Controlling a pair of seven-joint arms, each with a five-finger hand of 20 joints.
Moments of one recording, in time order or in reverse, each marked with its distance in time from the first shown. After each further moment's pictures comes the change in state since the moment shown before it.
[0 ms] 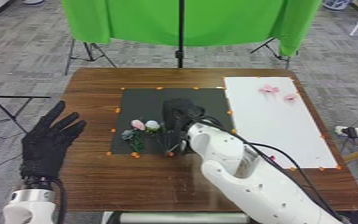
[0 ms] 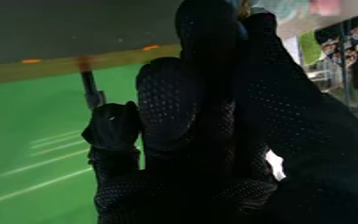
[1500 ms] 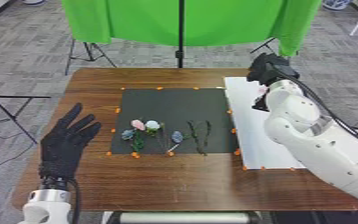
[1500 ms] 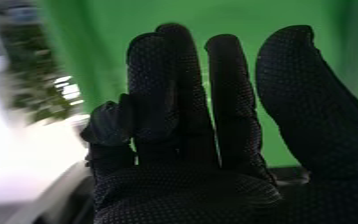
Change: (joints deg) left arm -2.9 1.9 6.8 1.9 -0.9 -0.1 3.2; right arm 14.6 24.2 0.1 5.3 17.5 18.4 21.4
